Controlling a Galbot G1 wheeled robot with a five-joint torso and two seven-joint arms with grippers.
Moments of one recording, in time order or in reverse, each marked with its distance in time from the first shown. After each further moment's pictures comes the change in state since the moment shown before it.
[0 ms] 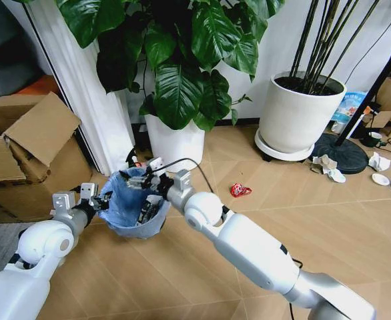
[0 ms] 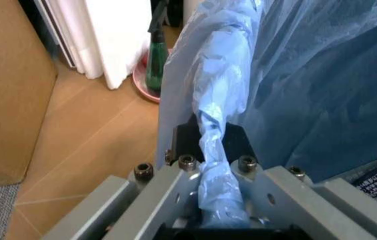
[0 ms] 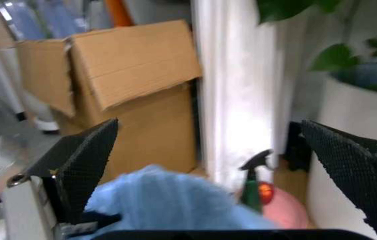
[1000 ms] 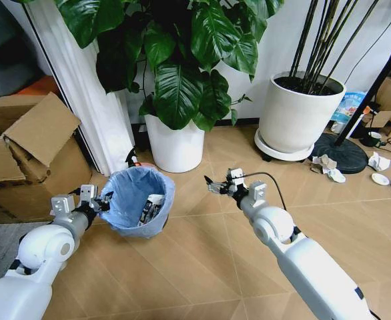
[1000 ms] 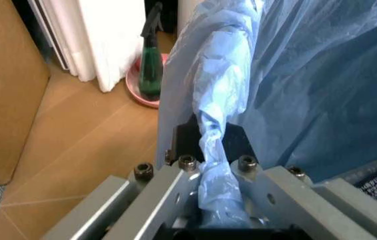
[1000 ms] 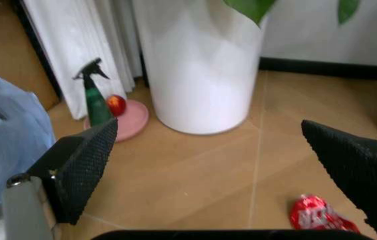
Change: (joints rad) left arm 0.032 -0.043 -0.023 -0.022 0.025 -0.018 0.018; right arm -0.399 -0.242 0.410 0.127 -0.073 -0.066 0.005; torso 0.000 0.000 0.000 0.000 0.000
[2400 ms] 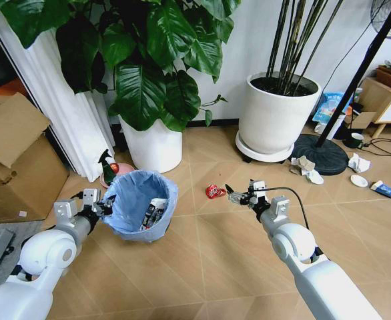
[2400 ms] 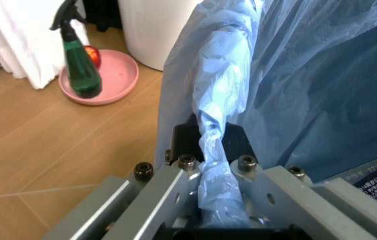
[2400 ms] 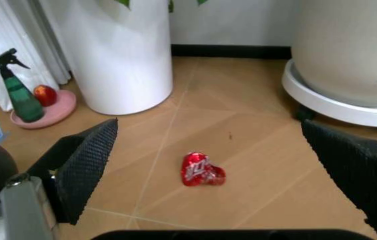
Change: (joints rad) left arm 0.032 -0.002 0.004 -0.028 0.006 -0.010 -0.003; right arm -0.165 0.027 0.164 0.038 -0.054 0.030 -0.025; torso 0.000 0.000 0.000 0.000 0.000
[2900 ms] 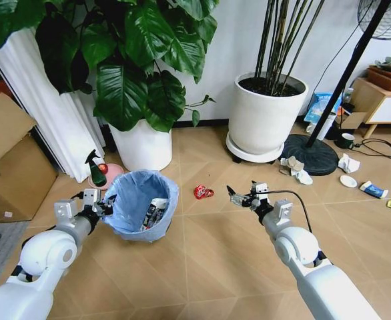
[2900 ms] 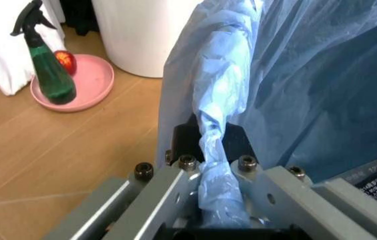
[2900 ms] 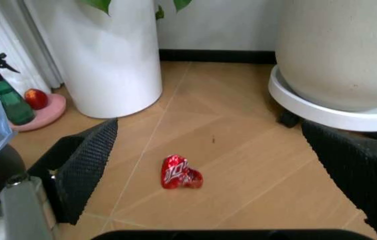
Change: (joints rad) left arm 0.005 -0.001 0.001 -0.006 0.001 -0.007 0.000; right arm -0.023 0.010 0.015 -0.002 -0.016 0.033 -0.035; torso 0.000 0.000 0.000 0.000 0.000
